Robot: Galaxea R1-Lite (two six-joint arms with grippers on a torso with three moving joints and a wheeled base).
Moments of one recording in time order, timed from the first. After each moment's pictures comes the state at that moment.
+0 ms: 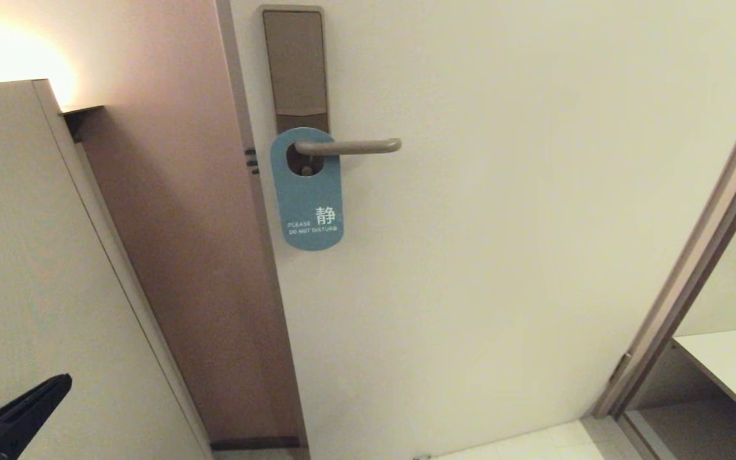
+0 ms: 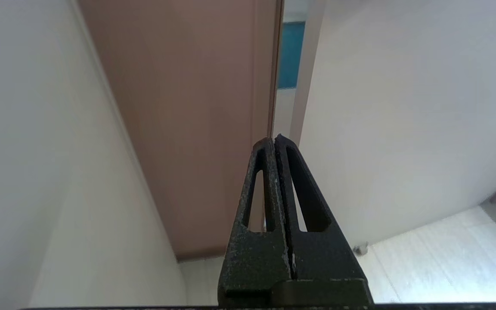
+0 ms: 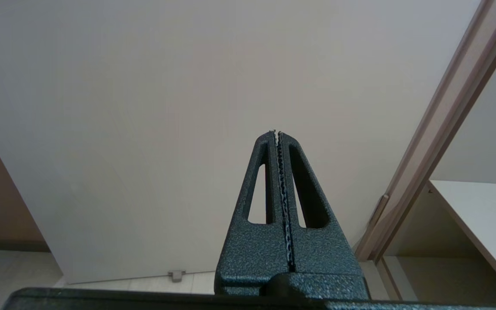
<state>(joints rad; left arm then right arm) -0.07 0.74 -0.07 -0.53 -0.05 -0.02 -0.01 0.00 0.00 -0.02 0.02 -0.04</state>
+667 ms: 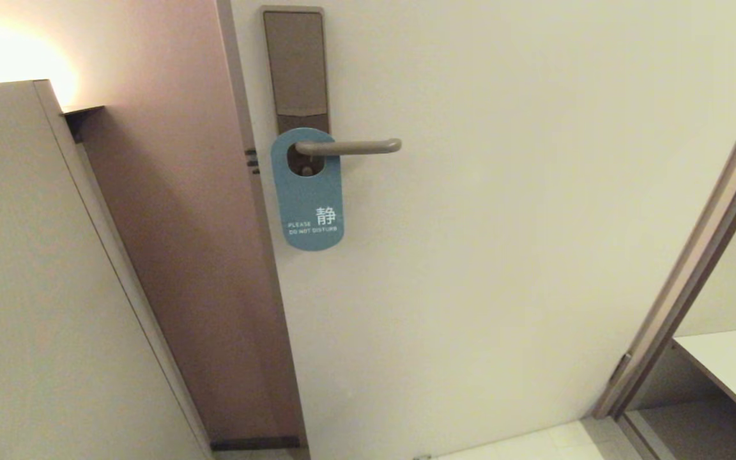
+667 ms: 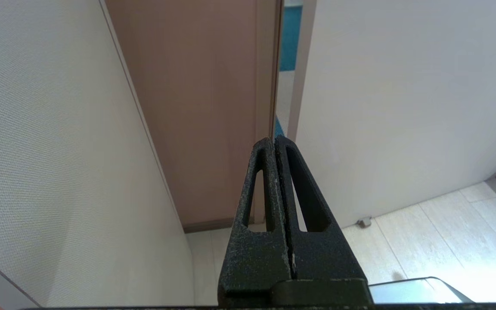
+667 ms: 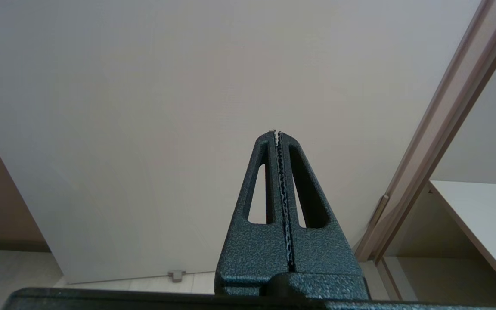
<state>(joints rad) -0.07 0.31 -0.05 -0.10 -0.03 -0.02 -0.01 0.00 0.00 -0.02 0.02 -0.04</state>
